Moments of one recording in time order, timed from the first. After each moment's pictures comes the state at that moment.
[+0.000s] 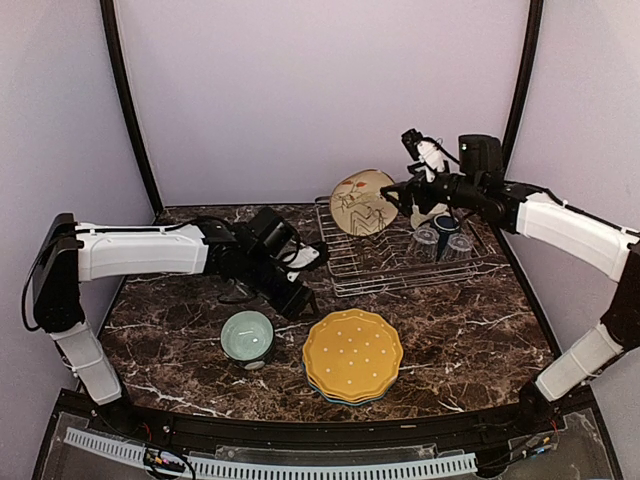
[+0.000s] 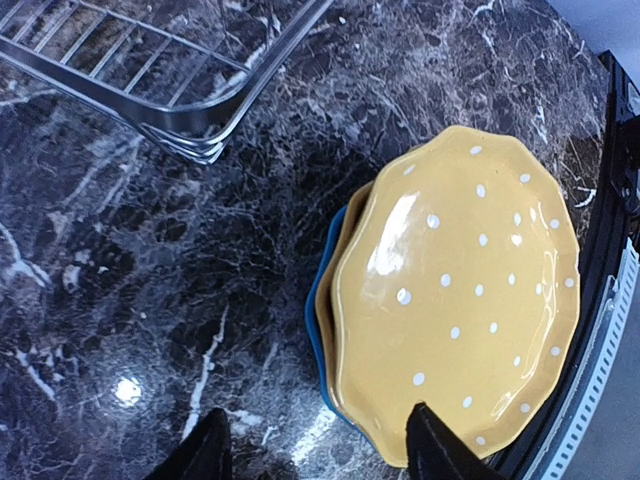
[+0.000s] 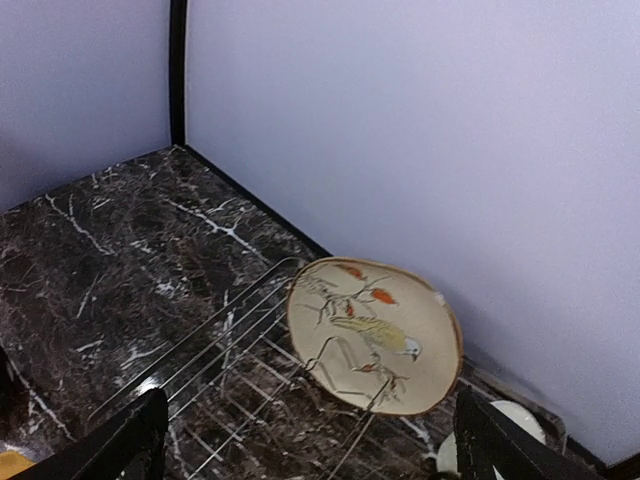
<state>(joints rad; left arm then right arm) -0.87 1.69 1.26 -0.54 0.22 -0.08 0.42 1.50 1.29 -0.05 -0.27 -0.27</state>
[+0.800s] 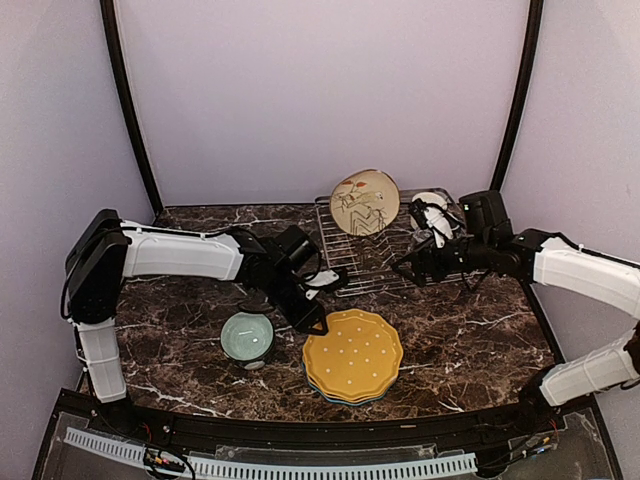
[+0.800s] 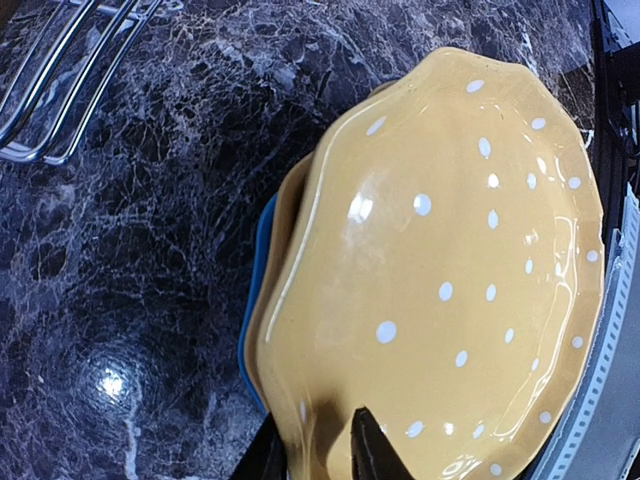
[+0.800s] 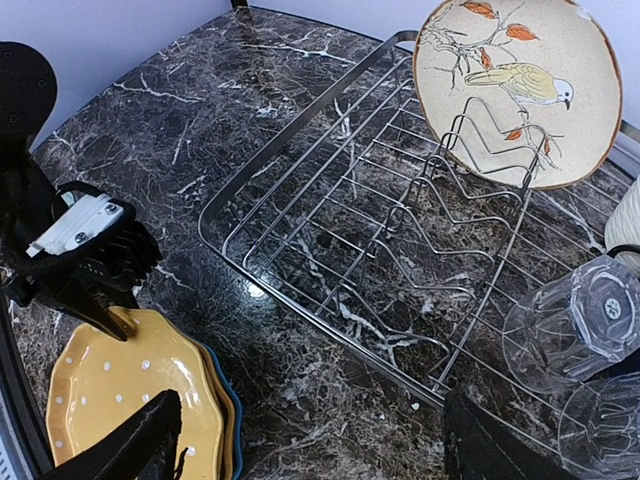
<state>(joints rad) -0.89 1.92 1.36 -0.57 0.37 0.01 0.55 1.24 0.88 -0.26 -0.29 -0.04</state>
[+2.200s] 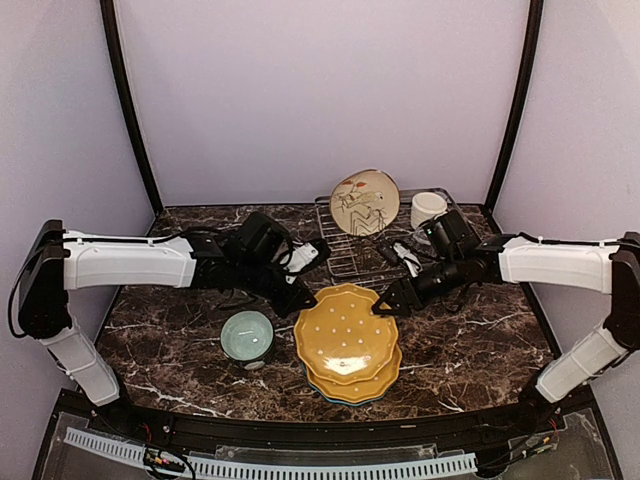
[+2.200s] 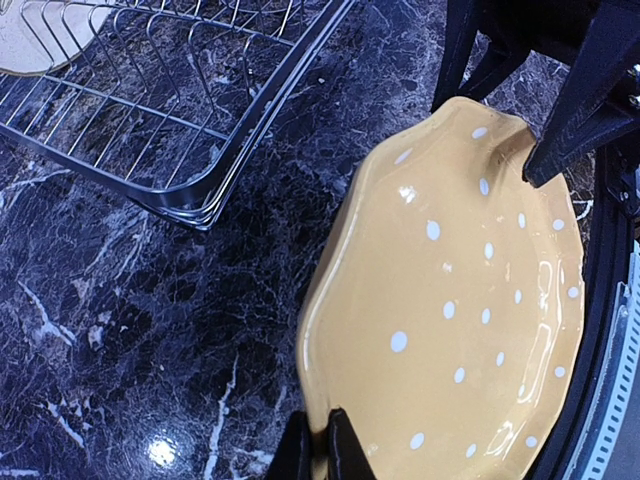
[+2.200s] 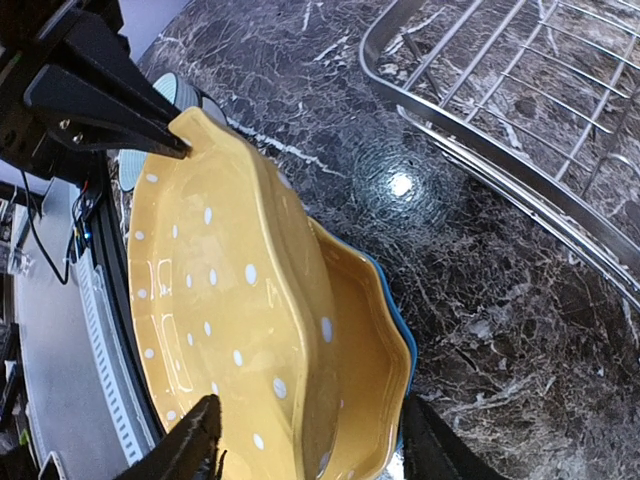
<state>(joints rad) -0.90 1.65 1.16 -0.34 0.20 -0.02 0.63 1.44 0.90 -0.37 -0.61 0.07</state>
